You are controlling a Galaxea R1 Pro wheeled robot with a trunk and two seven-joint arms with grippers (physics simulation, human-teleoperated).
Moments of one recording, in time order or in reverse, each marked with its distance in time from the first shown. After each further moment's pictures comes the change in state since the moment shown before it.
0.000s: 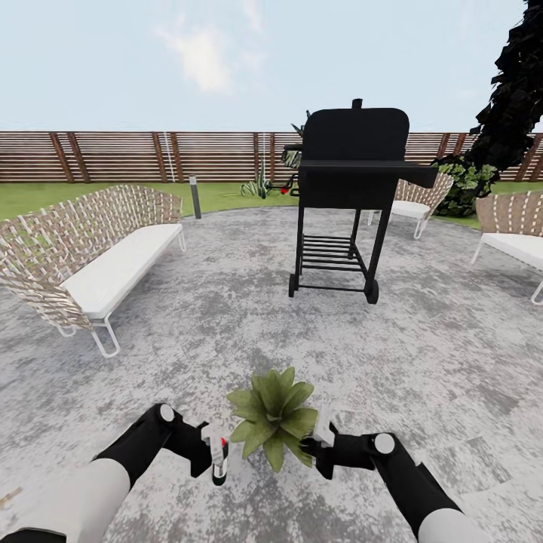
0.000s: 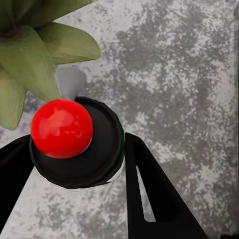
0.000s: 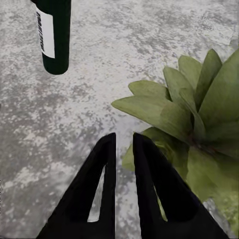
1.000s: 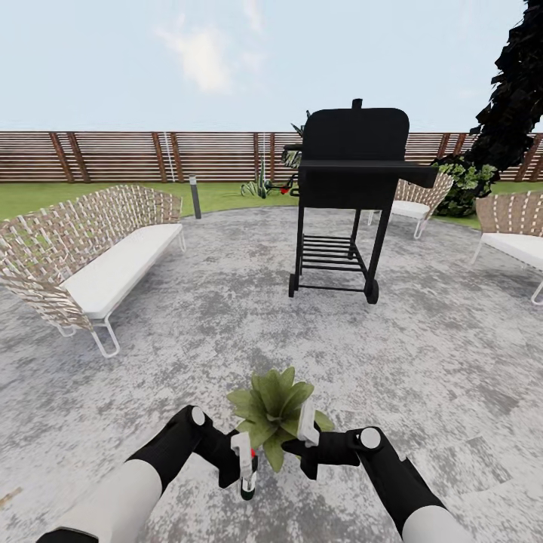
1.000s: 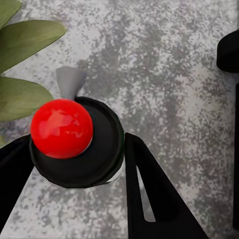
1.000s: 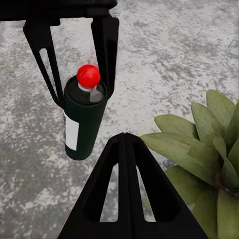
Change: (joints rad) left arm 0.002 -0.133 -0.006 0.009 -0.090 -0.011 -0.050; right arm -0.003 0.061 0.006 -0.043 -0.002 0.002 0.094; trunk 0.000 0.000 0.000
